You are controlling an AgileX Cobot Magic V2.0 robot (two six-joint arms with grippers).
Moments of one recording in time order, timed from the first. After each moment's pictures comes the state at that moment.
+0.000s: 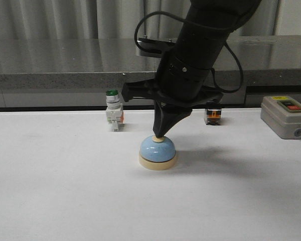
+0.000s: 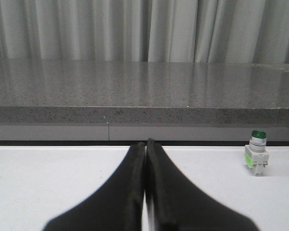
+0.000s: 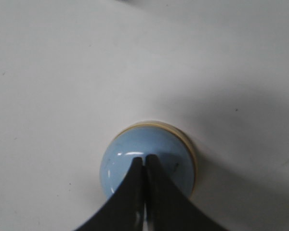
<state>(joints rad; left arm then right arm) -0.05 0.00 0.00 0.08 0.04 -0.09 0.54 1.97 -1.38 0.20 0.61 0.03</state>
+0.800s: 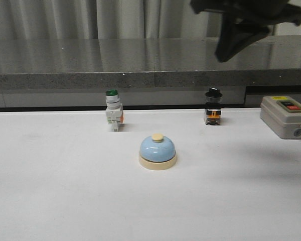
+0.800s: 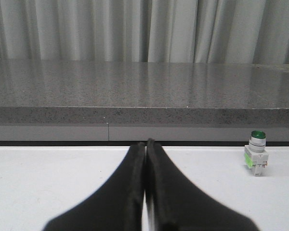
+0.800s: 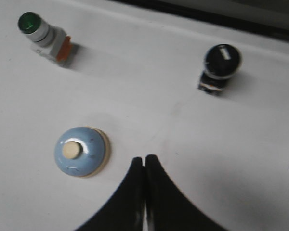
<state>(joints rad) -0.05 0.00 0.00 0.08 0.04 -0.09 0.34 1.50 -1.18 0.11 0.61 0.03</state>
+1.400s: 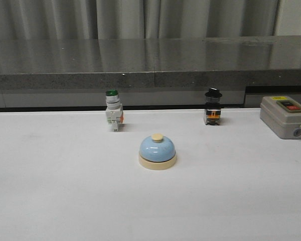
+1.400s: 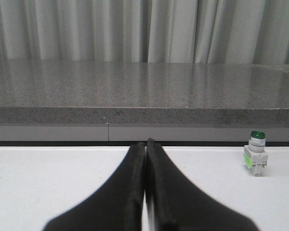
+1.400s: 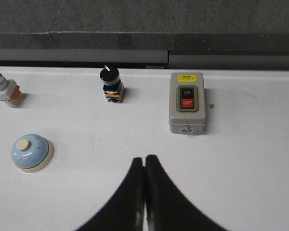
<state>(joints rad) -0.05 0.00 0.00 0.08 0.04 -0.09 0.09 0.70 -0.71 0.07 0.58 0.03</state>
